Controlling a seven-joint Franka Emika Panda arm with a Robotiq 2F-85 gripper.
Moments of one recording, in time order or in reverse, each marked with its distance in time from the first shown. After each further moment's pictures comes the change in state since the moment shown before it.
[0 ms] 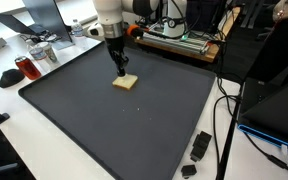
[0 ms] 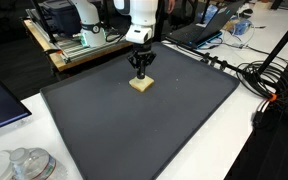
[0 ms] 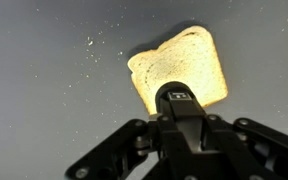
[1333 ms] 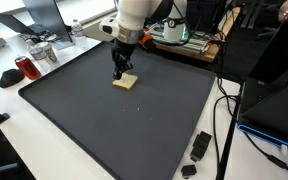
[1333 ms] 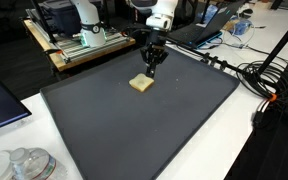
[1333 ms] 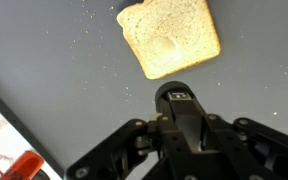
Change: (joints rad) arm 0.183 0.024 -0.058 0.058 -0.610 -0.002 0.691
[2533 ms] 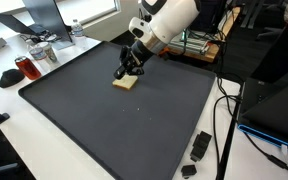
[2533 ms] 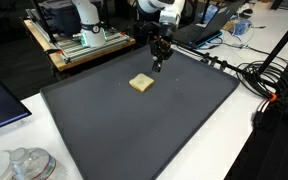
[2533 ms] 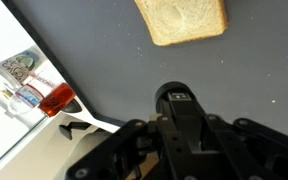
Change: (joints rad) arm 0.076 0.025 0.115 0.032 -0.527 -0.255 0.467
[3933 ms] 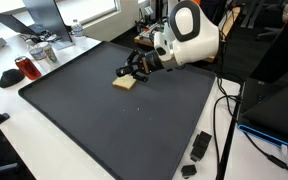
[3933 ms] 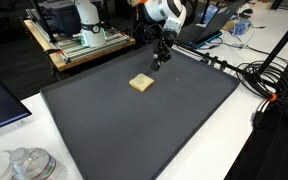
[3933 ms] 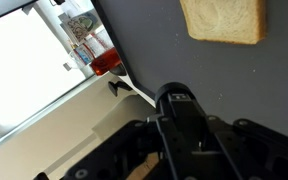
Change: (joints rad) arm -0.001 0.165 0.189 0.084 -0.200 -0.453 0.136
